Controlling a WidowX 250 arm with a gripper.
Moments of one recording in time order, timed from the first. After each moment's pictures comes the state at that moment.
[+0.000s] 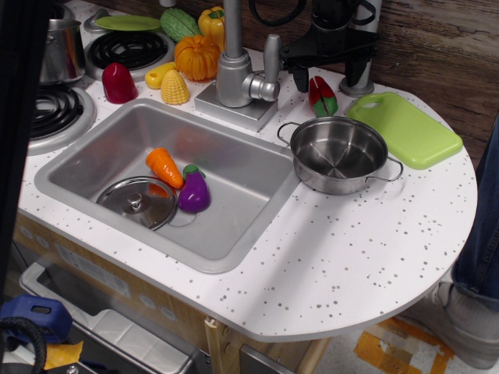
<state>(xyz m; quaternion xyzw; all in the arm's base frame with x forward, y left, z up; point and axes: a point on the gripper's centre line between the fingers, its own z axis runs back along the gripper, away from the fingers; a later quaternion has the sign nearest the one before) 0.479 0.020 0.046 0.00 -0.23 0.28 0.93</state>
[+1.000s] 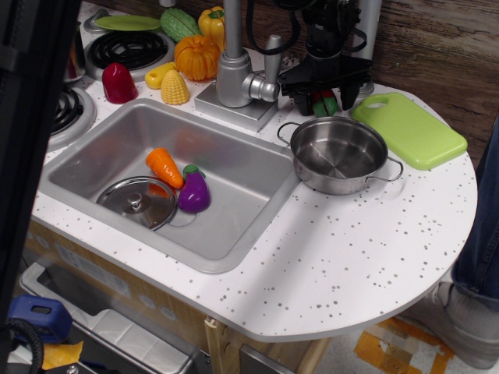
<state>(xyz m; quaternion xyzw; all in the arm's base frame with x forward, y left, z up) 0.483 0.019 0.010 -0.02 -0.22 0.28 0.93</state>
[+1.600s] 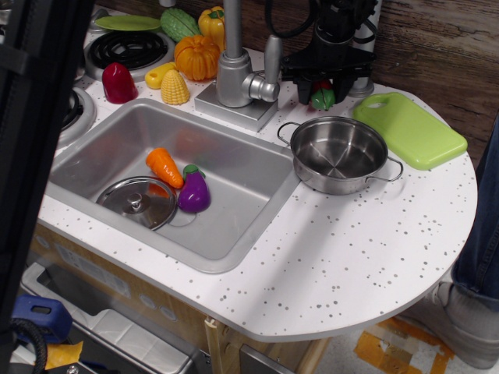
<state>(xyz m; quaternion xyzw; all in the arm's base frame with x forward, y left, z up) 0.475 0.022 0.027 0.06 -0.18 0.28 0.94</state>
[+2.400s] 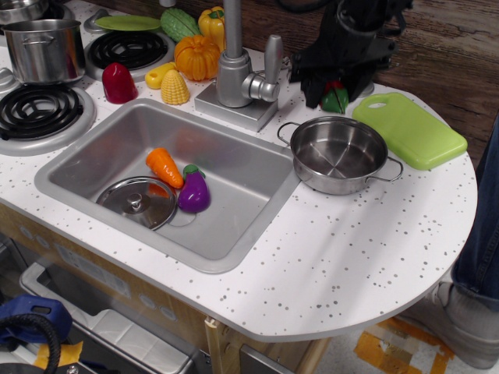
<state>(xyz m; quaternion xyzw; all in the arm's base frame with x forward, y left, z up) 0.405 -0.016 0.067 0.07 -0.19 0.38 0.90</state>
